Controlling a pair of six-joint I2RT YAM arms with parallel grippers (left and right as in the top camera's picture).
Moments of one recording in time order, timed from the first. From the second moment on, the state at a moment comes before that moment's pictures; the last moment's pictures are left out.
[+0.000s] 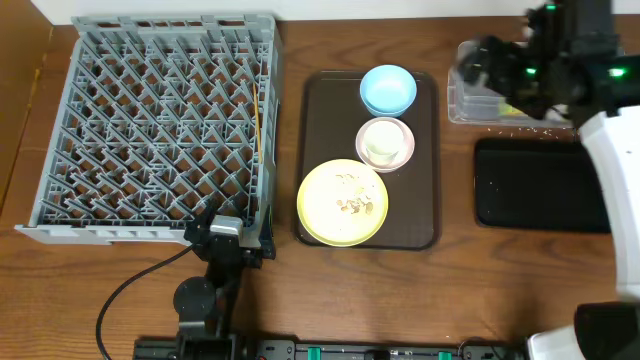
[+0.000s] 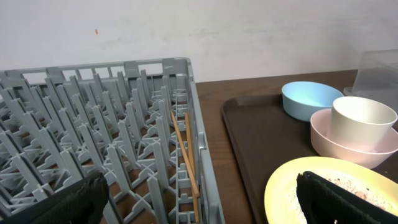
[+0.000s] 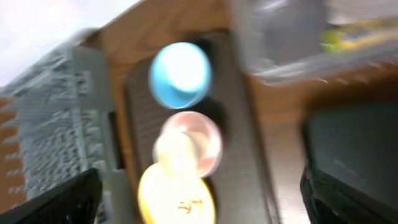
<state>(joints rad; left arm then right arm) 0.02 0.01 0.03 -0.11 0.16 0.04 0.09 1.67 1.78 -1.08 -0.28 0.57</state>
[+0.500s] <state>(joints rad) 0.02 0.01 0.03 -0.11 0.12 0.04 -0.06 1.67 1.78 -1.21 -0.07 0.56</state>
